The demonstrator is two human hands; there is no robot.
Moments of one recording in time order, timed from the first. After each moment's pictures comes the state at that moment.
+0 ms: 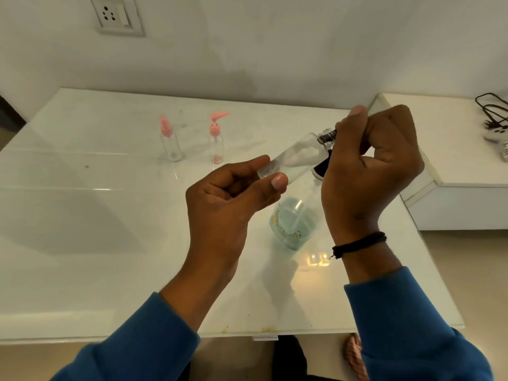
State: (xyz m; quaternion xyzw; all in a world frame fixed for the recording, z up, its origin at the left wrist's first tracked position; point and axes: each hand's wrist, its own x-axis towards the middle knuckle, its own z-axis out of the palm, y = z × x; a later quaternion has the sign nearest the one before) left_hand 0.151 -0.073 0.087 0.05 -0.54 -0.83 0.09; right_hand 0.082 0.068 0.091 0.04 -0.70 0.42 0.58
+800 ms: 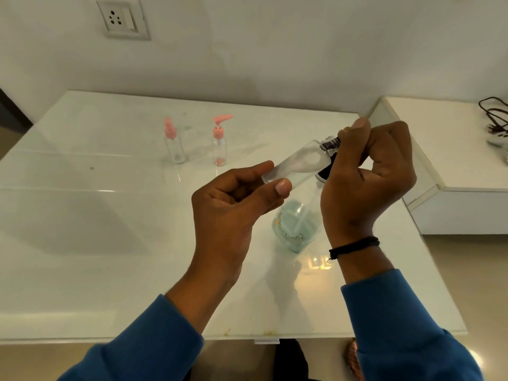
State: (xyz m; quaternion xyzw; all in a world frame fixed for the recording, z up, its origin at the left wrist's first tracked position) left_hand 0.152 -0.074 0.086 0.06 -0.54 -0.84 0.09; right_hand 0.084 0.066 0.081 0.02 -0.69 0.44 0.57
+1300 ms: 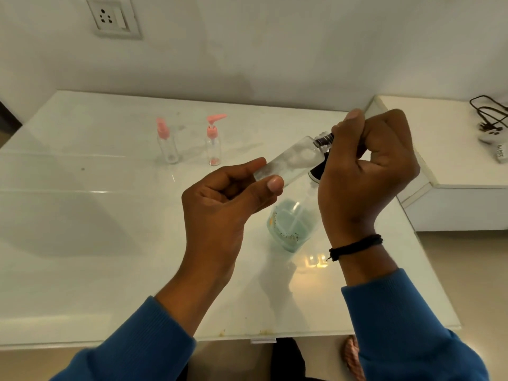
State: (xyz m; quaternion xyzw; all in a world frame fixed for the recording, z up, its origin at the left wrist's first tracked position) left_hand 0.151 -0.074 0.087 0.06 -0.54 -0.83 0.09; right_hand 0.084 0.067 0.088 0.03 -0.70 0.42 0.58
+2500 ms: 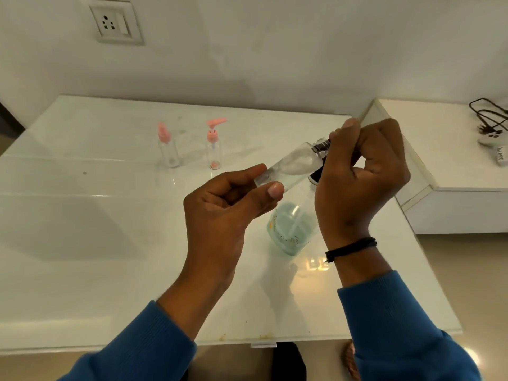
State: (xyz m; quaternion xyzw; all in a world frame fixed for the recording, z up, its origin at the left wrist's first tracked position) left_hand 0.152 -0.074 0.087 0.06 -0.54 -0.83 0.09; right_hand 0.083 0.066 0.086 0.03 -0.70 0.43 0.57
